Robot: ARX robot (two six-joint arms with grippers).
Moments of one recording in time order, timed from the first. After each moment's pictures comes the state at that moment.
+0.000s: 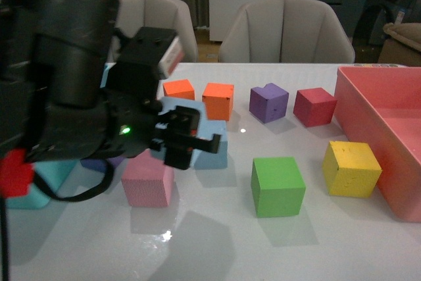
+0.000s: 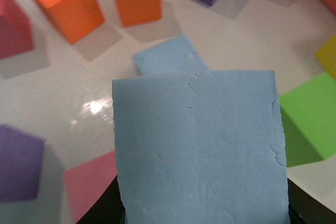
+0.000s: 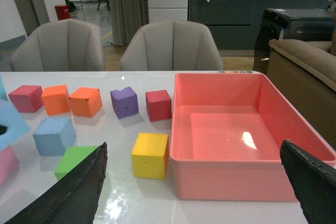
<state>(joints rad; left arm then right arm) -0.42 1.85 0.92 0.33 0.00 0.01 0.00 0.00 0.01 0.00 0.00 0.00</state>
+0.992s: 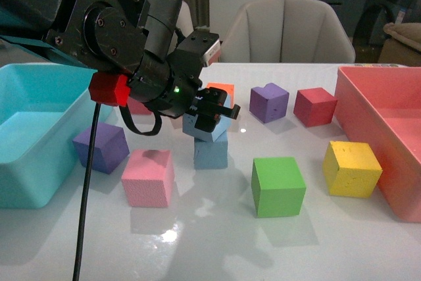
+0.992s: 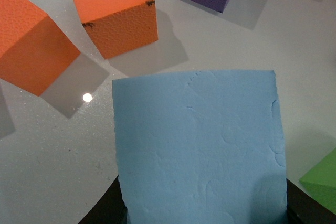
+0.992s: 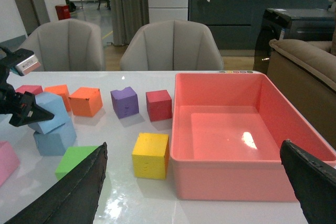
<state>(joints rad) -0.37 2.21 1.47 0.00 0.13 0.14 0.00 0.00 0.01 0.00 0.00 0.00</state>
